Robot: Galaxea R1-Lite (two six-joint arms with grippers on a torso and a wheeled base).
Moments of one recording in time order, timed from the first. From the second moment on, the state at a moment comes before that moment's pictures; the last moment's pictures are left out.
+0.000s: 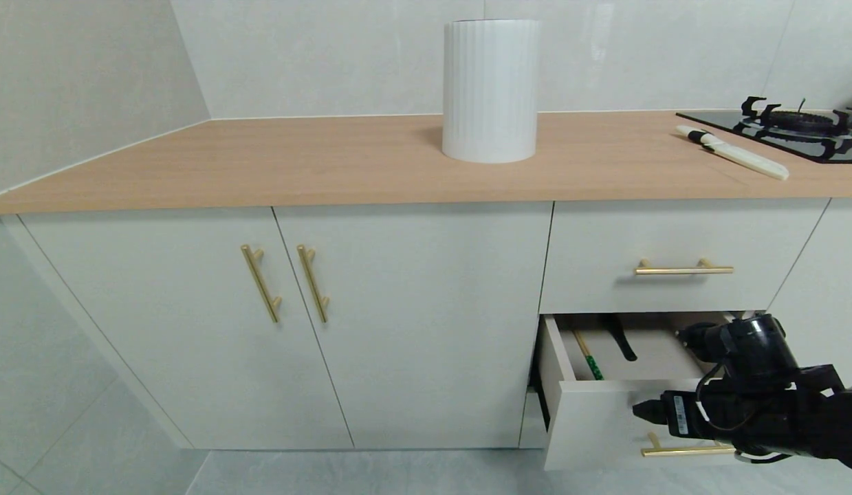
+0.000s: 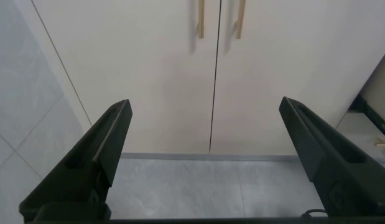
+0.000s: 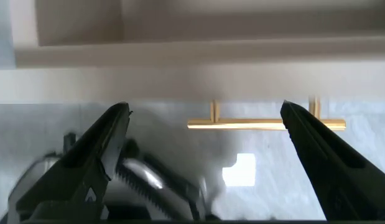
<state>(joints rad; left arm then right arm) 0.00 0.00 0.00 0.00 0.02 -0.01 0.25 1.81 -0.50 -0.45 -0.13 0.28</state>
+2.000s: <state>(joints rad) 0.00 0.00 0.00 0.00 0.02 -0.01 0.14 2.19 -0.66 -1.12 -0.23 0.25</state>
